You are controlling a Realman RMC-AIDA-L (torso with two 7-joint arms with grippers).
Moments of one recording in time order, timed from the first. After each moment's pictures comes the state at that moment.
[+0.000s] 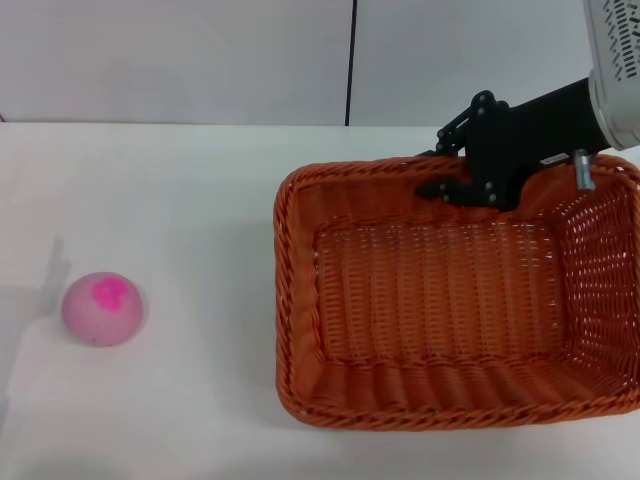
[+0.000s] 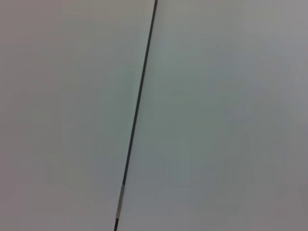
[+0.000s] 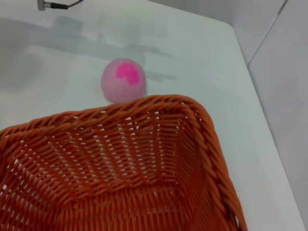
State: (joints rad) left arm -0.17 -2.07 -2.75 0.16 1.09 -1.65 2.85; right arm 0.75 2.07 -1.00 -1.04 -2.29 -1.55 1.35
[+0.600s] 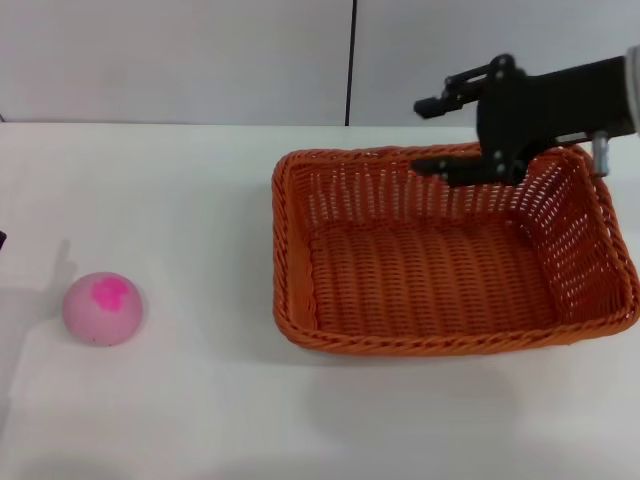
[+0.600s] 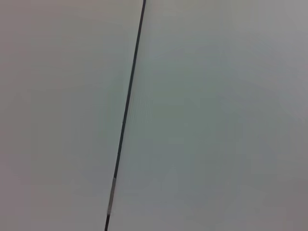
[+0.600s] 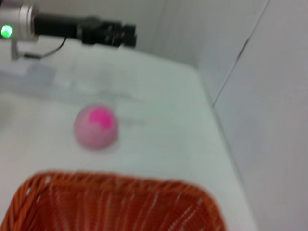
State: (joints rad) left arm -0.17 -2.07 -2.72 0.15 1.09 -1.65 2.85; right arm 0.64 2.08 -1.00 -1.16 -2.09 -1.53 1.36
